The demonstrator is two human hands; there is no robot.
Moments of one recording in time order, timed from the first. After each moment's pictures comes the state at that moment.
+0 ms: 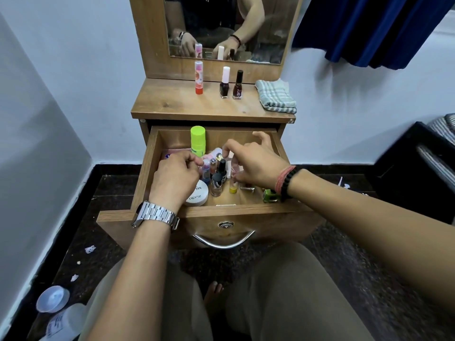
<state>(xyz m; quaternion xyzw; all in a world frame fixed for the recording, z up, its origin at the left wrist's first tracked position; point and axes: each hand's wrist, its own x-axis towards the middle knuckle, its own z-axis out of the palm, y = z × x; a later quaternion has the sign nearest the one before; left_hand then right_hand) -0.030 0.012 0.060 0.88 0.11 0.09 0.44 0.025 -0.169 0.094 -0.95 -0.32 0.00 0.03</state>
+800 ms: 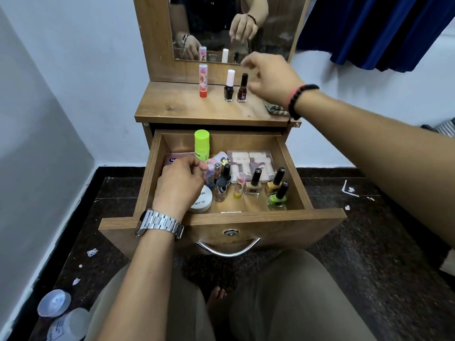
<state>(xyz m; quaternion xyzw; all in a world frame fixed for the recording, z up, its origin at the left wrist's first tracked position) -0.029 0.012 0.057 0.88 0.11 0.10 0.45 0.132 -0.160 0.188 -0.95 -0.23 -0.16 0.14</state>
